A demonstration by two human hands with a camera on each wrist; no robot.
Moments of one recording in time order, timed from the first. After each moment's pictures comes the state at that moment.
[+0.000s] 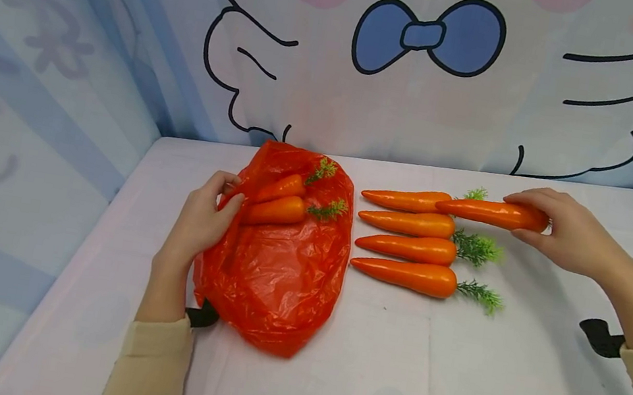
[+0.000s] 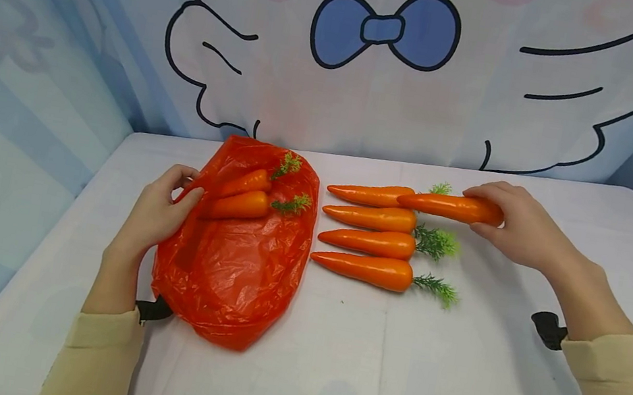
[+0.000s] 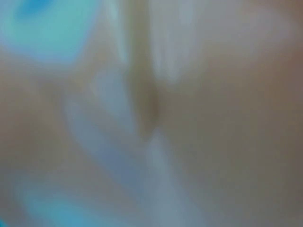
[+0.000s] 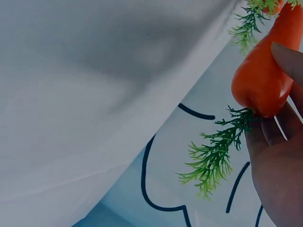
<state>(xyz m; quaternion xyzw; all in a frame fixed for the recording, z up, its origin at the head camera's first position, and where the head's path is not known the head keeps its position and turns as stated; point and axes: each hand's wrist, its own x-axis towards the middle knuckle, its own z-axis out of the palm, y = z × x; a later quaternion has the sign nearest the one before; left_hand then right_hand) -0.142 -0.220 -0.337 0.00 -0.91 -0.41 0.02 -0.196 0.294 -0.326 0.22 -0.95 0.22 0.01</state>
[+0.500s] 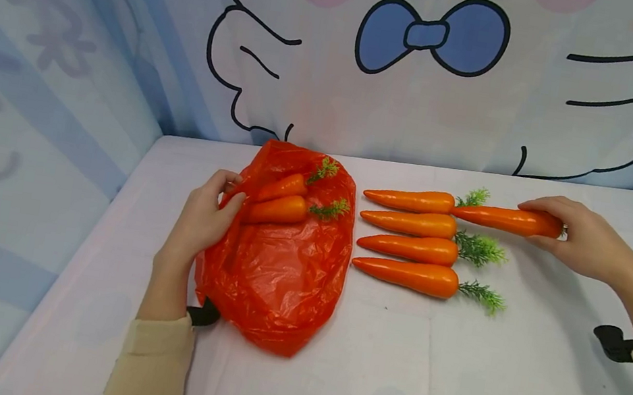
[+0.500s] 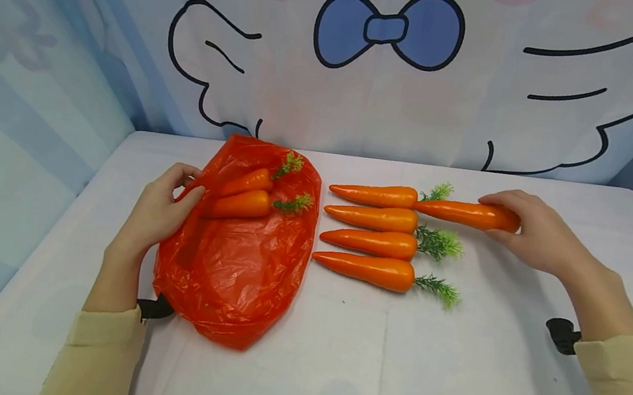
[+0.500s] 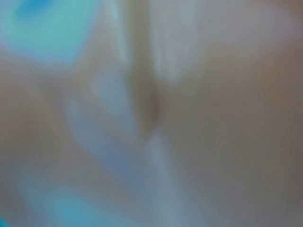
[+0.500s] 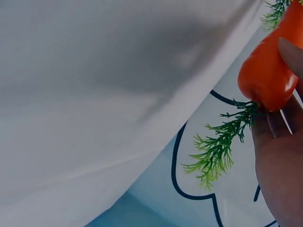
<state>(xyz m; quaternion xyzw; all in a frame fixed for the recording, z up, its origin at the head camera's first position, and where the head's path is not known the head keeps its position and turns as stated) -0.142 -0.222 -0.338 0.00 -0.91 -0.41 0.02 -0.201 0.319 -0.339 0.20 -0.95 0.22 -0.02</state>
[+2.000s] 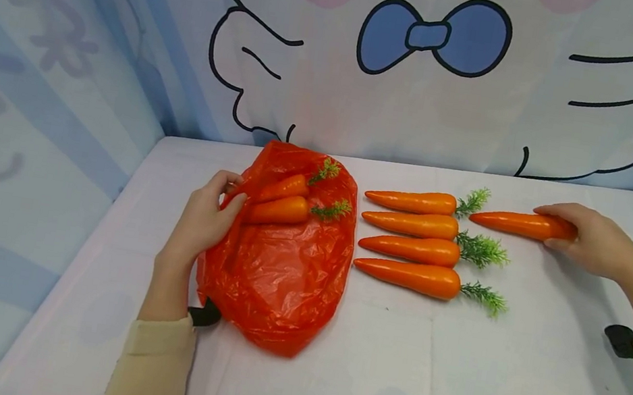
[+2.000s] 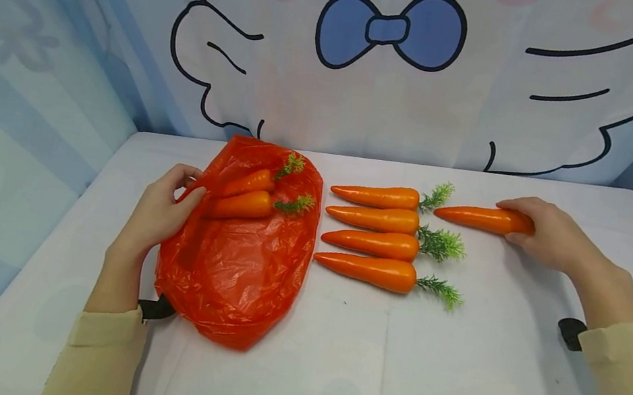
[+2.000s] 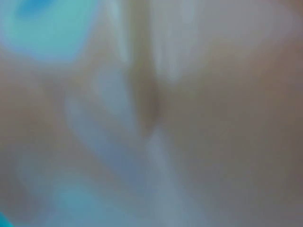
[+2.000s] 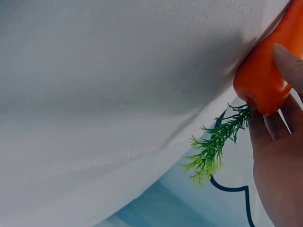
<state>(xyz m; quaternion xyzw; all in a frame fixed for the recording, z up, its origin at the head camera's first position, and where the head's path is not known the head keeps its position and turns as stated) -0.143 -0.222 -0.337 0.01 -0.91 -0.42 0.01 -0.221 0.347 -0.354 0.14 -0.97 0.19 -0.11</state>
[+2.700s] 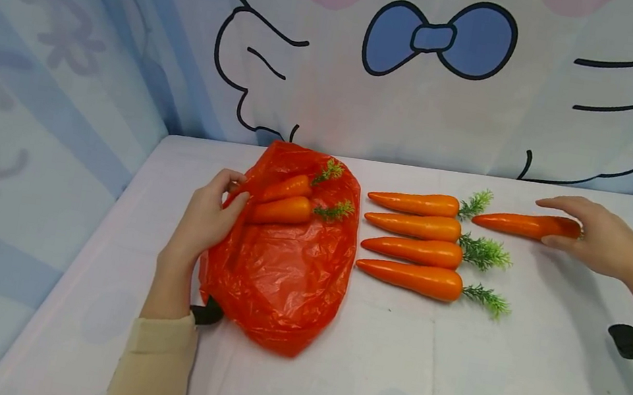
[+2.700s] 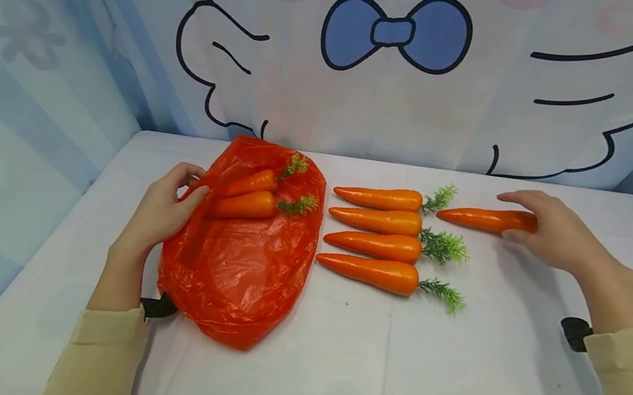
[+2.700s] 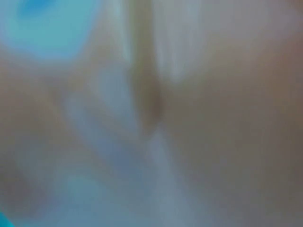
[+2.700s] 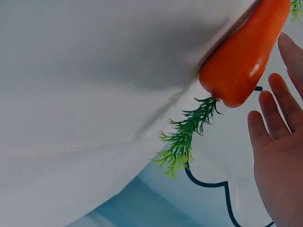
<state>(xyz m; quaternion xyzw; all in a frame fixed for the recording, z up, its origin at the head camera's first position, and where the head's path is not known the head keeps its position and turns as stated) -0.142 -0.223 -0.337 0.00 -0.91 -0.42 0.02 -0.218 0.339 -0.339 0.18 -0.96 0.19 -0.06</state>
